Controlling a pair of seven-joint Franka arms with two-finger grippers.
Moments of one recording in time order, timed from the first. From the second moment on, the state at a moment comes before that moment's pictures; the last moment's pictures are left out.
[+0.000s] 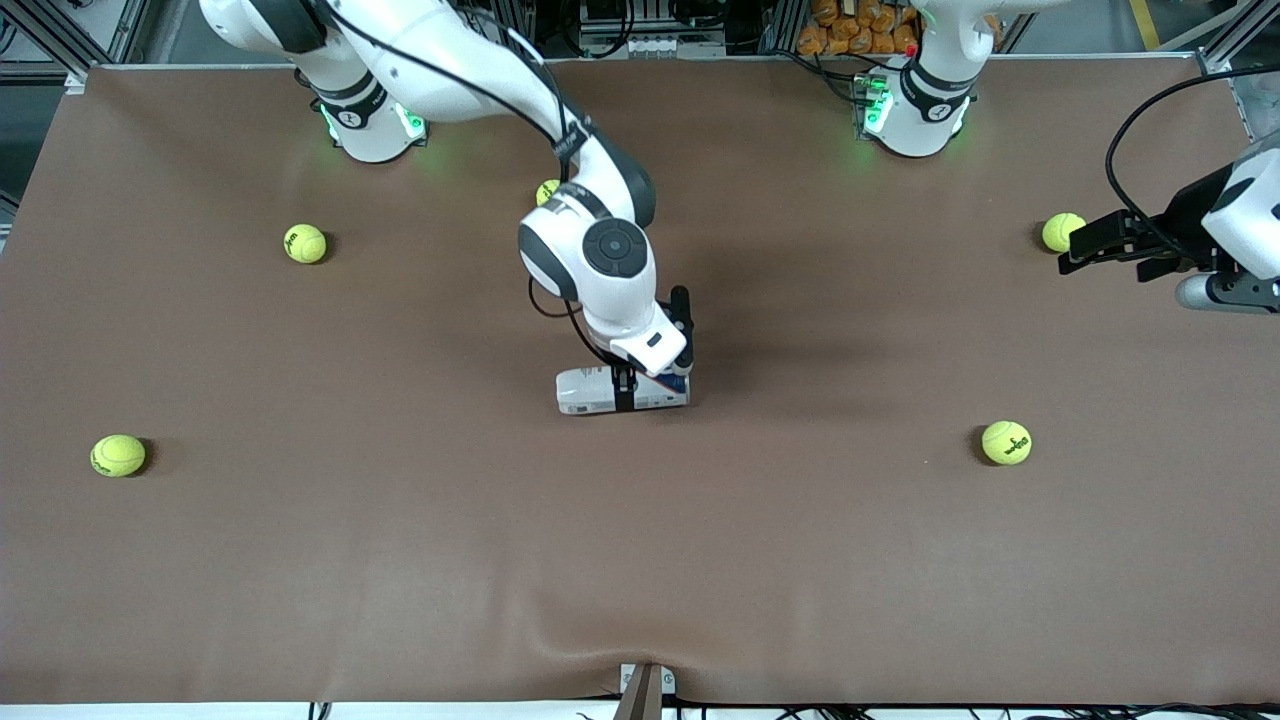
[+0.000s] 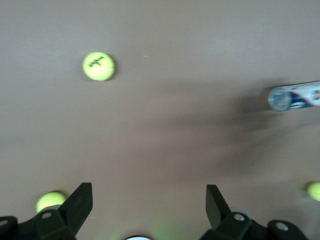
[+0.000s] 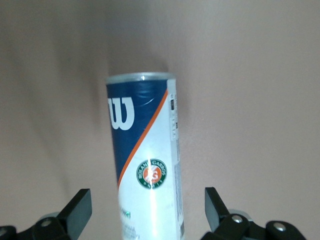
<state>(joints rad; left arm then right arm) 0.04 0.04 -0.02 -1.61 -0.21 1.53 0.06 0.75 0.69 -0.01 -1.41 -0.03 2.14 -0.81</state>
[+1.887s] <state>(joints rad) 0.12 0.45 -0.19 -1.96 -1.21 1.80 0.53 0.02 0.05 -0.08 -1.49 0.00 1.51 -0.12</state>
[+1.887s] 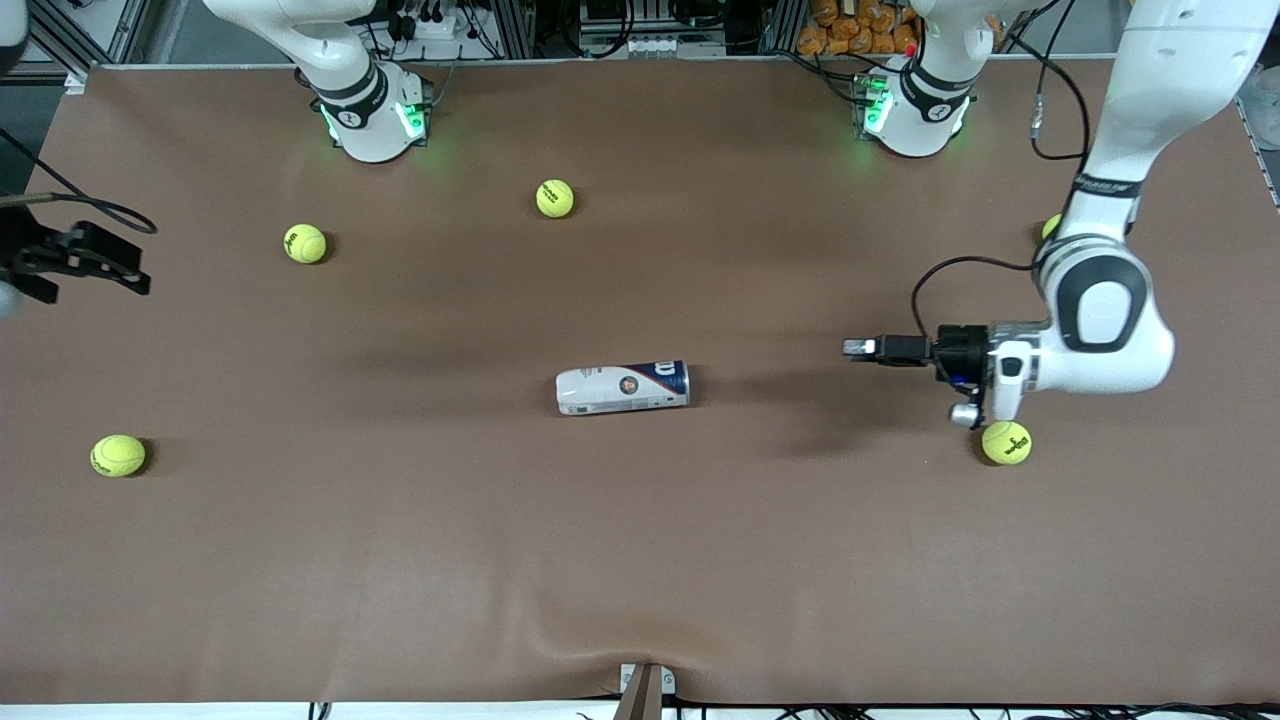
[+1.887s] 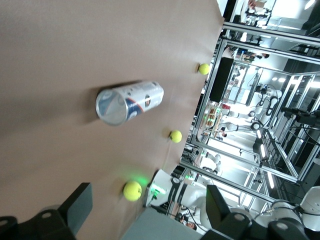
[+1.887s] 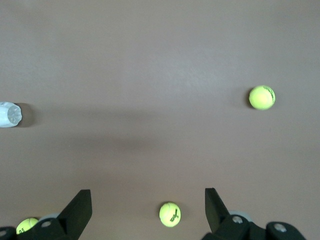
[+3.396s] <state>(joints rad) -0.17 0.68 -0.22 -1.94 -1.69 2.06 0.85 -0.01 0.00 -0.07 -1.50 0.04 1.43 0.02</state>
